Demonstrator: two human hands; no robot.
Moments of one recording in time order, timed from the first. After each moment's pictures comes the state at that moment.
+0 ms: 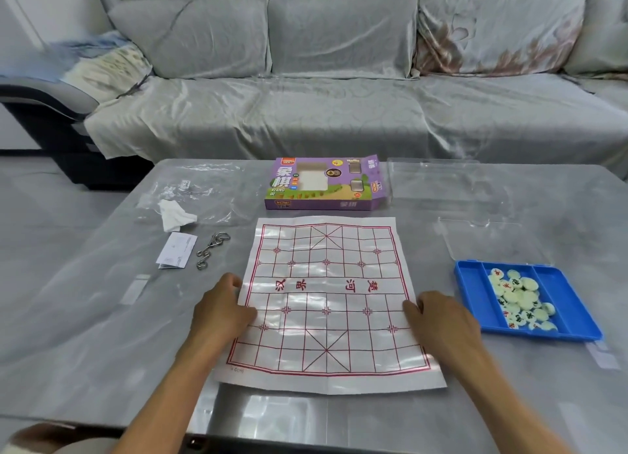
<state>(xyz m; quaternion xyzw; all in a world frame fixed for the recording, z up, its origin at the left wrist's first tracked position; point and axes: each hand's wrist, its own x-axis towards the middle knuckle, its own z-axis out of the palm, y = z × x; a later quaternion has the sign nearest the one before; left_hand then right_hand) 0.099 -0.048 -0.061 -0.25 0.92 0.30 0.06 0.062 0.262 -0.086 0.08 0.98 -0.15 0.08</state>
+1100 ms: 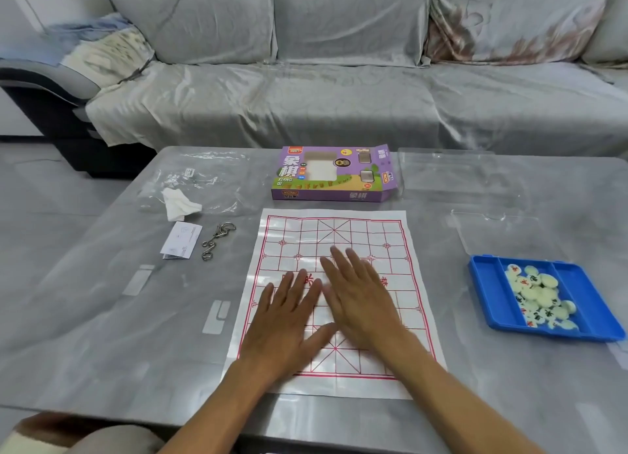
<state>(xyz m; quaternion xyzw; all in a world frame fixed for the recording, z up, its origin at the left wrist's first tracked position) 0.113 0.001 -0.120 0.07 0.99 0.07 0.03 0.054 0.160 -0.116 -0.26 0.96 -0.10 -0.03</state>
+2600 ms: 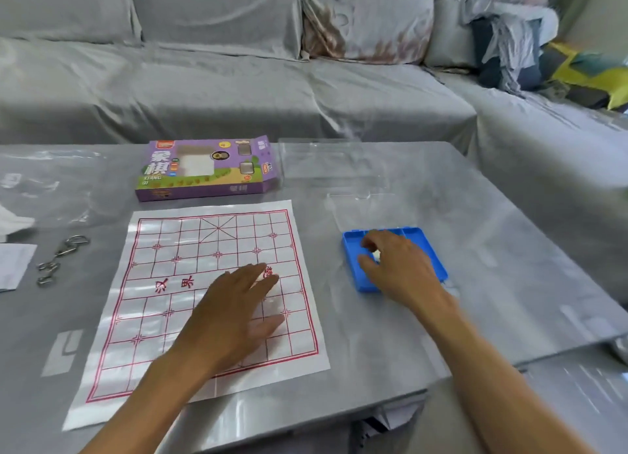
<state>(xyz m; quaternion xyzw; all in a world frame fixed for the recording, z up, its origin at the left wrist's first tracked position) 0.092 0.084 -0.081 0.22 0.97 0.12 0.01 0.071 0.353 -0.035 0.04 0.99 -0.16 -0.02</state>
